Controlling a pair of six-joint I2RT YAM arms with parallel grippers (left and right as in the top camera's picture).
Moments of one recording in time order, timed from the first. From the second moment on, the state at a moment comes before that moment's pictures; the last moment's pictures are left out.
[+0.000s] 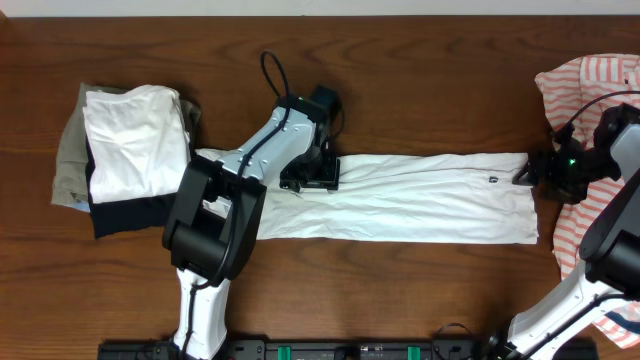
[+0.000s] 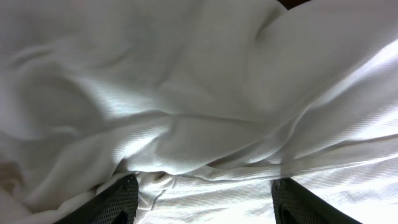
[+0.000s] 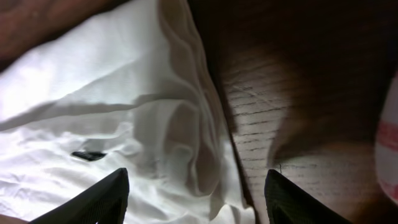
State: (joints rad) left arm -0.48 2.12 1.55 -1.07 0.15 -0.38; right arm -0.51 2.05 1.40 -1.03 -0.32 -0.17
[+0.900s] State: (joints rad) left arm -0.48 2.12 1.55 -1.07 0.14 -0.38; right arm -0.48 2.02 1.28 -0.92 -0.41 -0.17
